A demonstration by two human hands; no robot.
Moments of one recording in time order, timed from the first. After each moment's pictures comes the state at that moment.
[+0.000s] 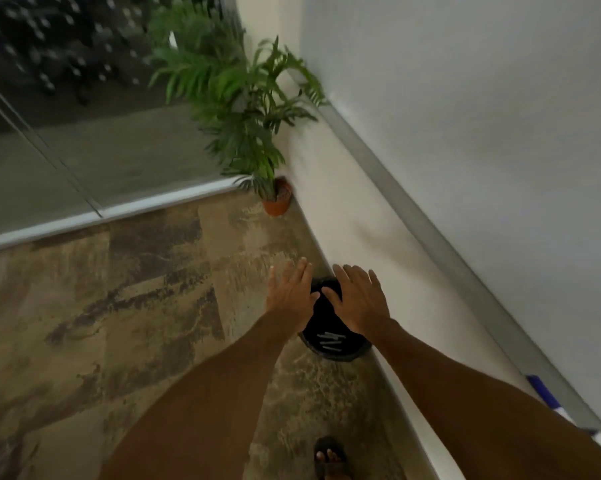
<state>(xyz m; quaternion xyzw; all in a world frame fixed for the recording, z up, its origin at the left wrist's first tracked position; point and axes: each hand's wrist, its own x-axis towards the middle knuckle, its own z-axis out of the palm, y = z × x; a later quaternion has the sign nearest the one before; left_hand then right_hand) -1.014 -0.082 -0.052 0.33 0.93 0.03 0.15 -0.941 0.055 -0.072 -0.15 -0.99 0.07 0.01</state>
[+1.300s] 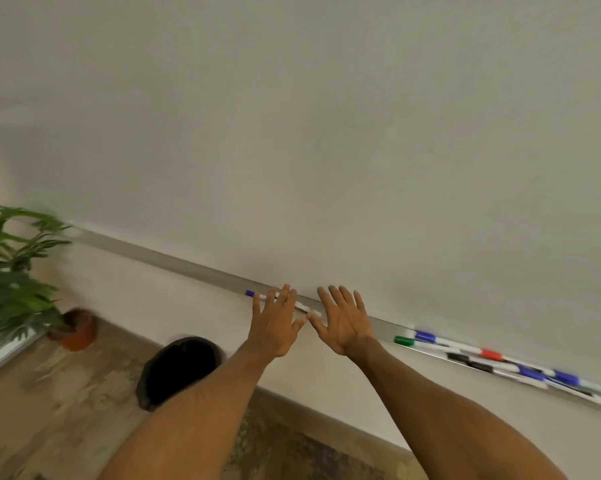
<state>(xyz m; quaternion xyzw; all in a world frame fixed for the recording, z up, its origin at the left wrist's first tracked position) -0.628 -0.016 0.095 0.69 0.73 0.01 0.01 -0.468 0.028 0.096 -0.52 -0.85 0.04 0.05</state>
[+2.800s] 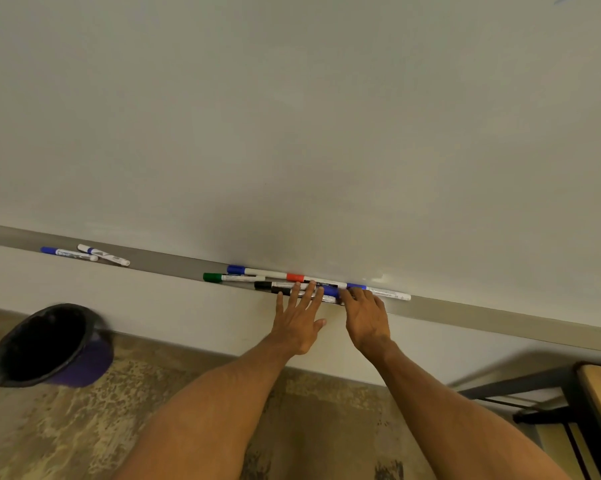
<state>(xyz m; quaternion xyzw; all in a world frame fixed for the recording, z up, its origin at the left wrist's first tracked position) -0.174 0.017 -0.014 0.77 0.62 -0.06 0.15 -0.020 0.022 0.003 -0.64 -0.76 0.05 0.03</state>
